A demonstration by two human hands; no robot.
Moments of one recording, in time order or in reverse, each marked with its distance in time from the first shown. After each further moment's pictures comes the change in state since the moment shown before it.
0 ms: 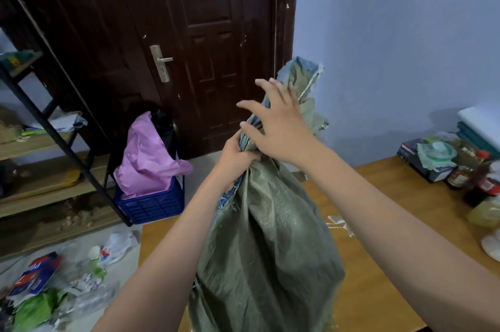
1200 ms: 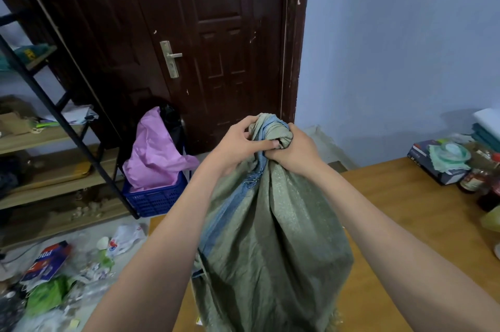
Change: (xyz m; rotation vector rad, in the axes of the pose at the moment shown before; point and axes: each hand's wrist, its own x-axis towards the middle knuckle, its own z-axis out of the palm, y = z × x) left_hand 0.004 0.018 -0.021 0.051 -0.140 0.053; right_hand -0.031 0.016 0.043 0.538 -0.215 0.567
